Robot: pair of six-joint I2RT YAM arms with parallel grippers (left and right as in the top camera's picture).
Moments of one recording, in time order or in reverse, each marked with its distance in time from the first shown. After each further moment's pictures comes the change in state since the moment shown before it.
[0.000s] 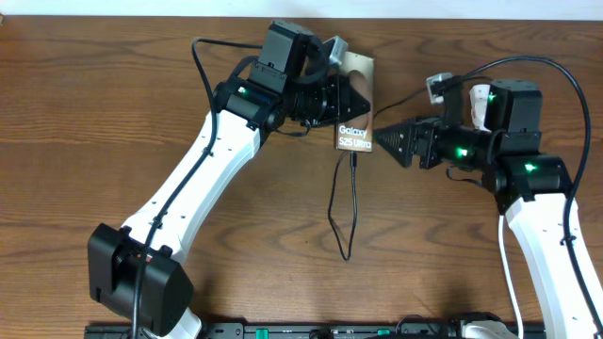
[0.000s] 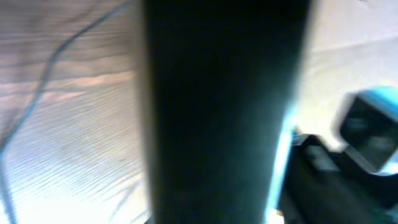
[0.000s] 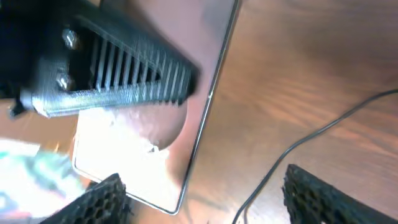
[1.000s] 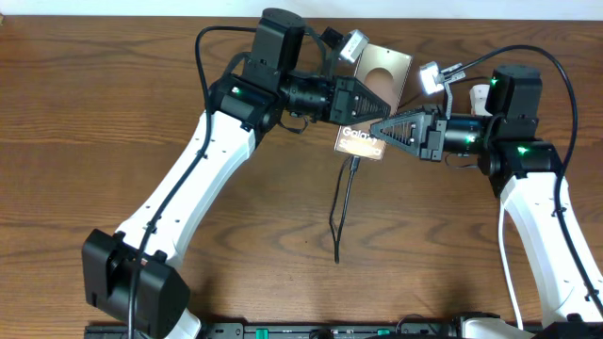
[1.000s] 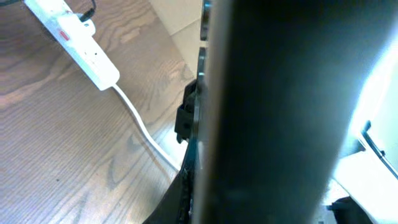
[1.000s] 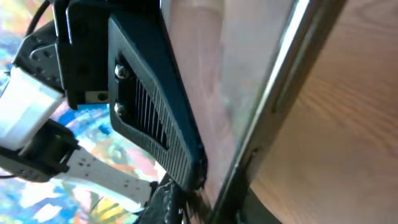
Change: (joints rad) left arm 0.010 -0.019 0.000 0.118 0.321 0.127; right arm -0.033 0.102 -0.001 0.256 -0.503 0.111
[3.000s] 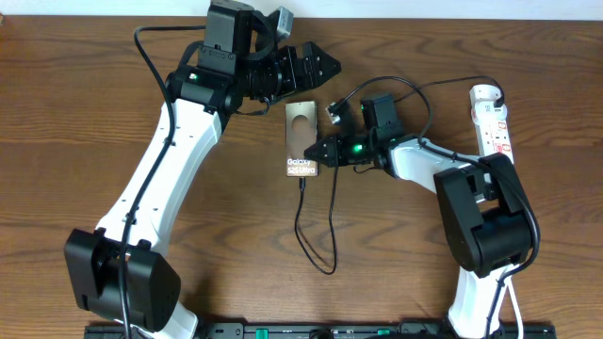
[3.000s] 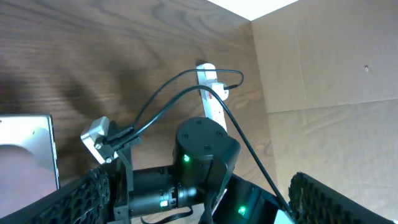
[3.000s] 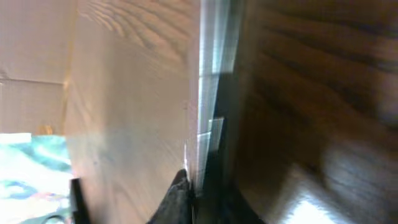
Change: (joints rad) left arm 0.174 0.000 0.000 -0.114 -0.382 -0.086; right arm 0.330 0.653 0.000 0.372 0.536 0.154
